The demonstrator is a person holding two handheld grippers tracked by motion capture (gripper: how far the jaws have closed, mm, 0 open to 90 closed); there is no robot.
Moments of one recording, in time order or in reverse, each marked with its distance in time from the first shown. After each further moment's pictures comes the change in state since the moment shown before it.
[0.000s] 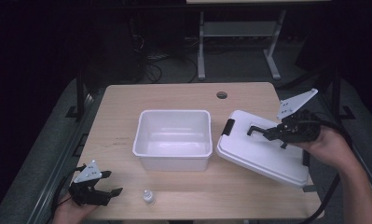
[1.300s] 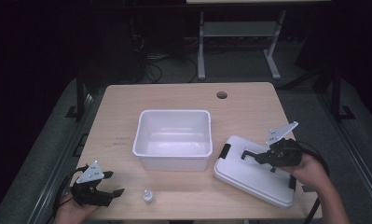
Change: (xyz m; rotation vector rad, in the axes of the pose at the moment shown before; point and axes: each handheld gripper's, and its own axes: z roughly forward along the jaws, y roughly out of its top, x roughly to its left) left arm -0.004 0.002 0.003 0.012 -0.008 0.020; right arm 0.014 -0.062 0.086 0.013 0.081 0.107
